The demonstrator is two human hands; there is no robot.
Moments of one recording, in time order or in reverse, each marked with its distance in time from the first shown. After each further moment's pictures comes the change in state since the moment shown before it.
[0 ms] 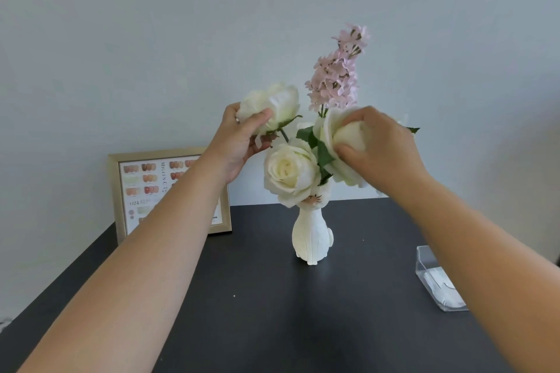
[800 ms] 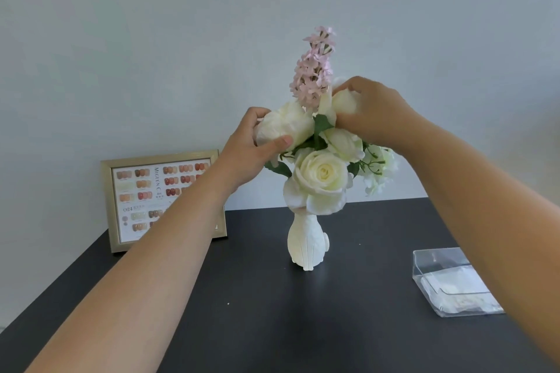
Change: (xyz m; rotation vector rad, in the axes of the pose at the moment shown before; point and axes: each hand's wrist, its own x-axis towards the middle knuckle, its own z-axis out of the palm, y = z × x) left_hand -0.005 -0.015 0.015 0.542 -0.126 0.217; right_hand 0.062 -0.010 -0.024 -0.002 -0.203 0.051
